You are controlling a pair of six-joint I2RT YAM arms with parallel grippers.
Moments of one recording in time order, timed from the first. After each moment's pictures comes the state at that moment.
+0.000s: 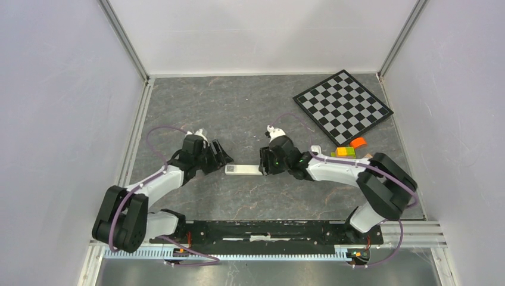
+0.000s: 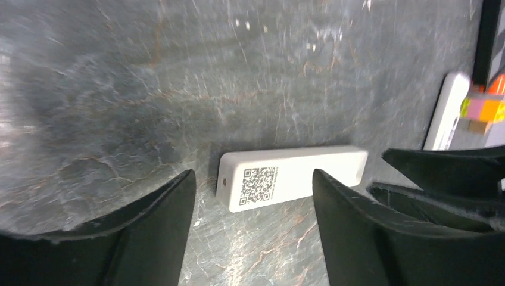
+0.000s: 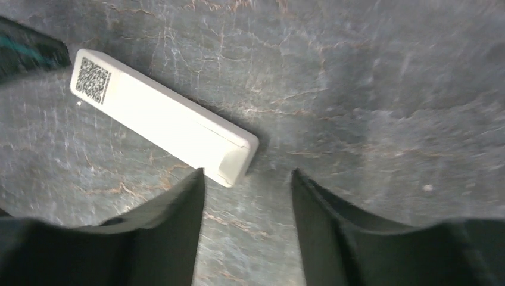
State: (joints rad) left arm -0.32 1.25 0.45 0.01 0.25 -0.72; right arm 0.87 1.60 0.80 -0.01 0.09 0.56
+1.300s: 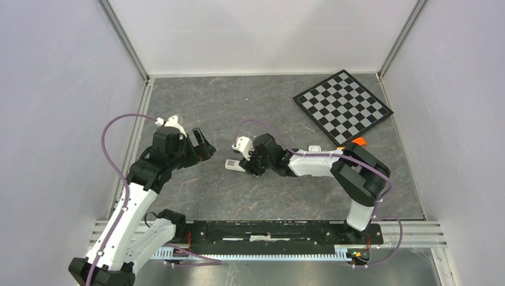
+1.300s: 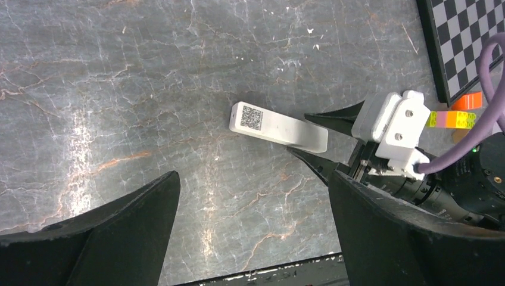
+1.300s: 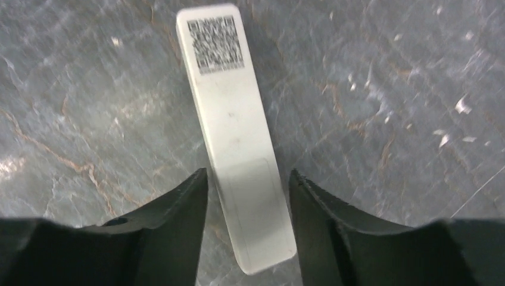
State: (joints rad) left arm -0.32 0.79 0.86 -0.75 0.00 -0.61; right arm 0.91 1.80 0.98 0.10 -0.14 -0.22
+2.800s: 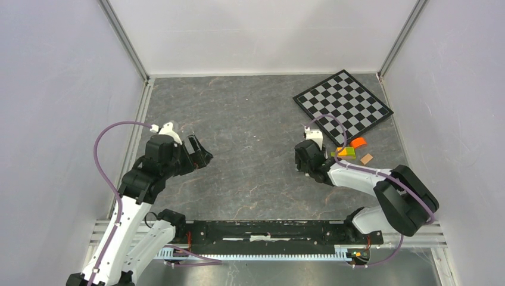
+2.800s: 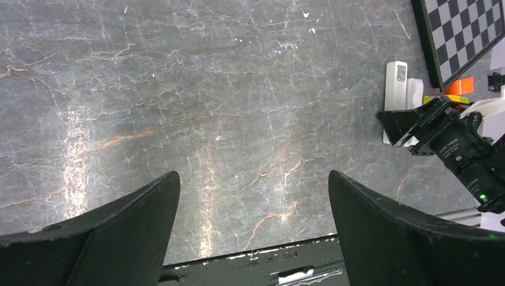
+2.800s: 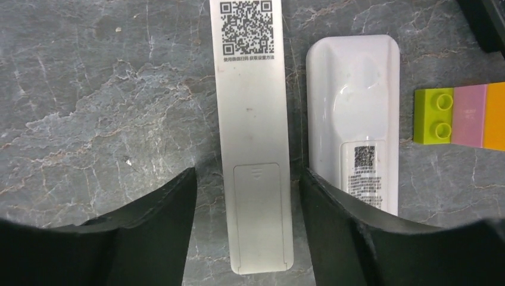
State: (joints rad) left arm -0.32 0.68 0.86 -0.85 0.02 -0.61; right arm 0.66 1.41 0.56 -0.08 0.48 0.50
